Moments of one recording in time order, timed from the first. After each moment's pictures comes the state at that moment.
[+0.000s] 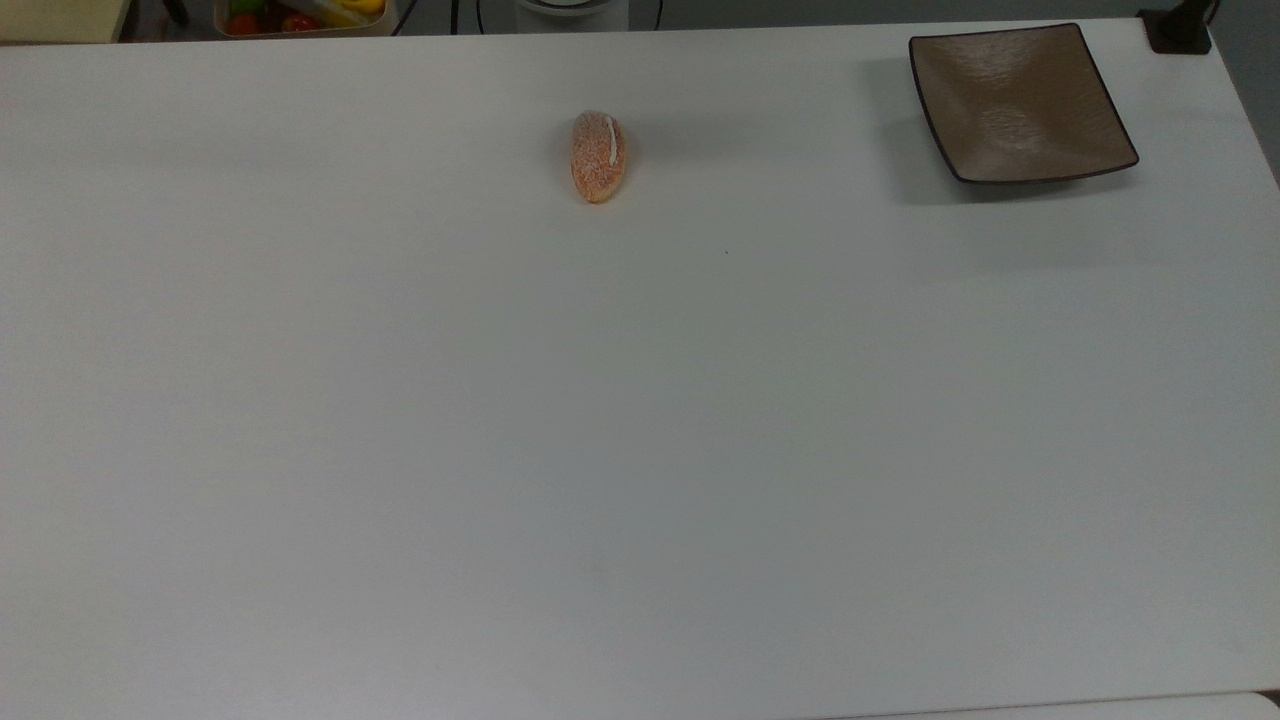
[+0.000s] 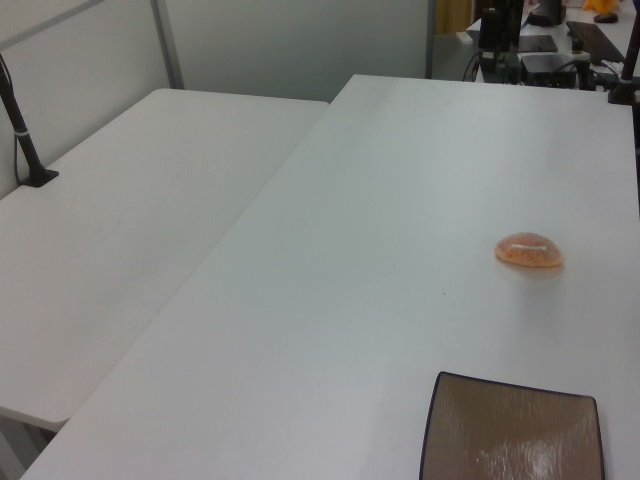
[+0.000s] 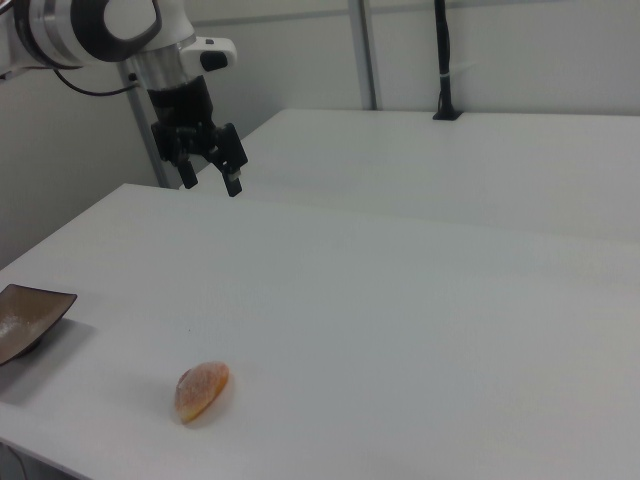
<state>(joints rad) 0.22 -0.05 -0.12 -1.60 -0.05 1.58 0.09</state>
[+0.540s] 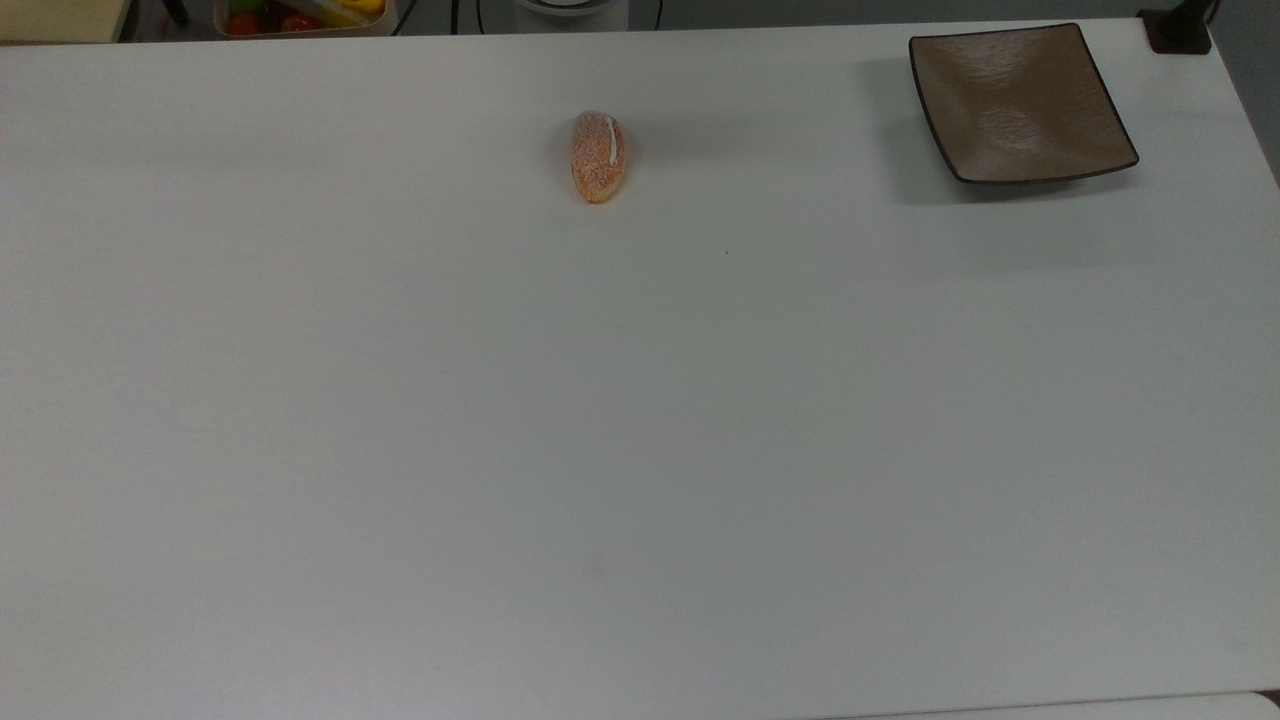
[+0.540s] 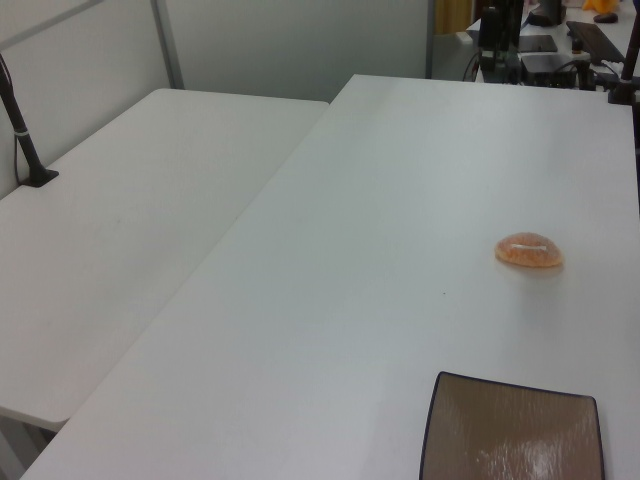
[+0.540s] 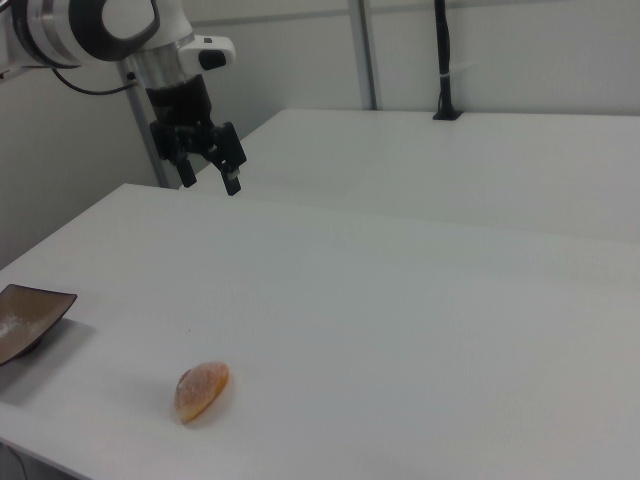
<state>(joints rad) 0.23 -0.05 -0.12 -1.60 -0.05 1.59 0.09</state>
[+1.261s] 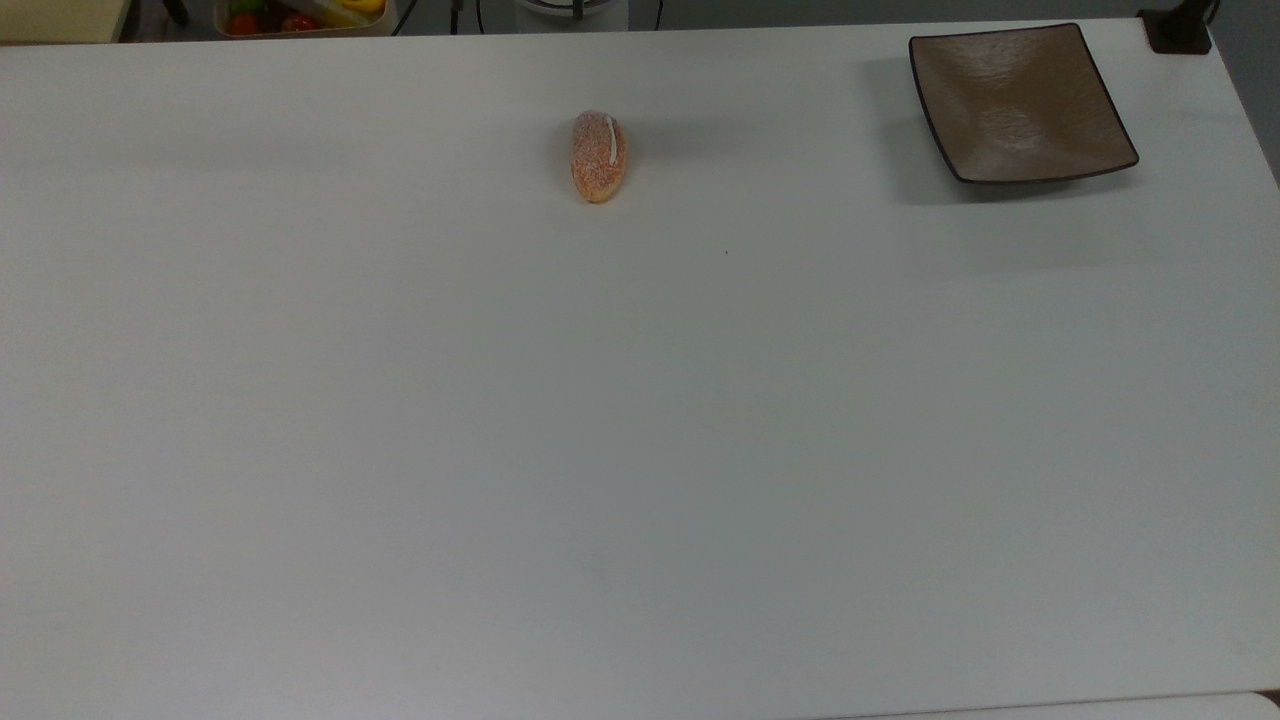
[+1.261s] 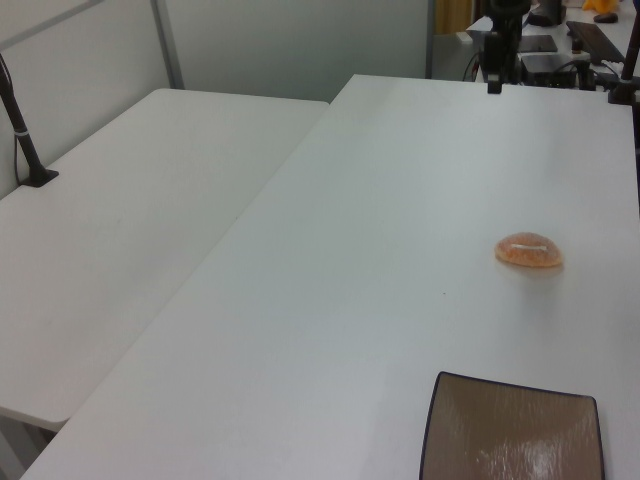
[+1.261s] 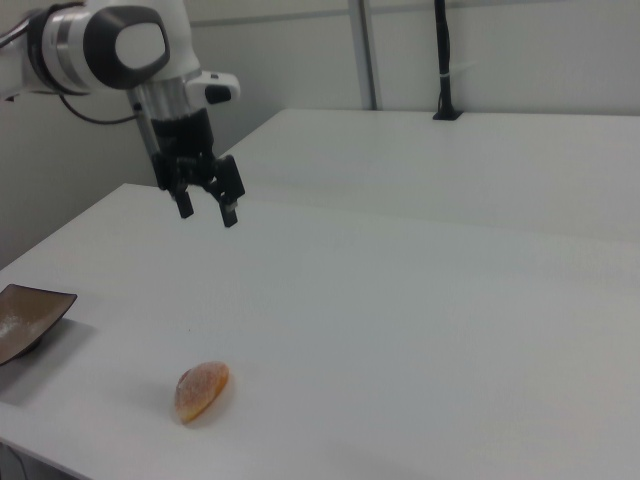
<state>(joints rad) 0.23 -0.06 -0.12 -1.70 -0.05 1.59 0.09</state>
